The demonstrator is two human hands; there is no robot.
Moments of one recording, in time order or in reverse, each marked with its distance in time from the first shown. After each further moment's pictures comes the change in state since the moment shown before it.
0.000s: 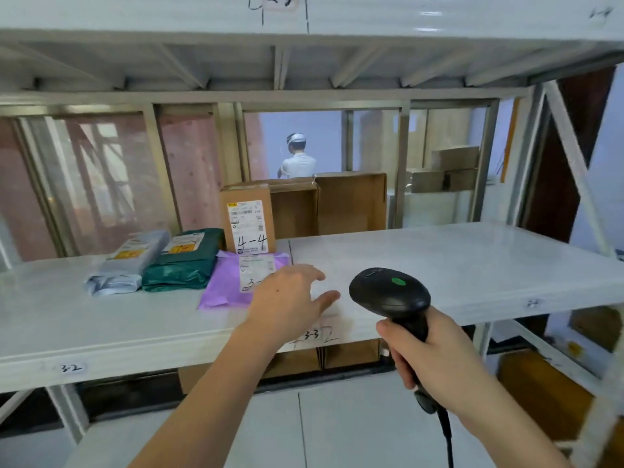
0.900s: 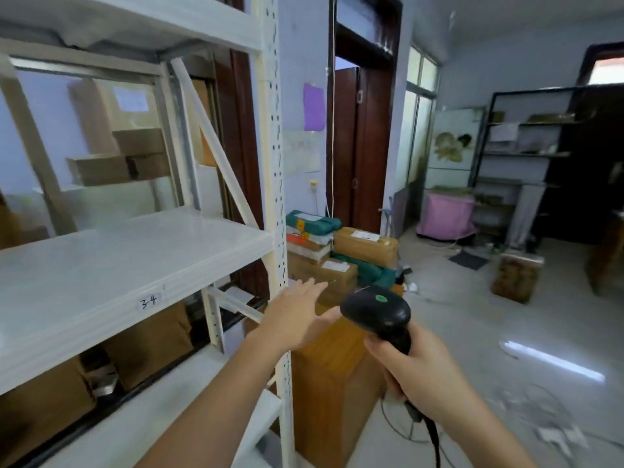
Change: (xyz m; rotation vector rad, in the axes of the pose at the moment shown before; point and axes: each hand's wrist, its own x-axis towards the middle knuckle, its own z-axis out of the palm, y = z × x) left_hand -0.001 0.518 0.219 -0.291 -0.474 0.732; right_hand -0.188 0.188 -0.342 -0.126 0.677 0.464
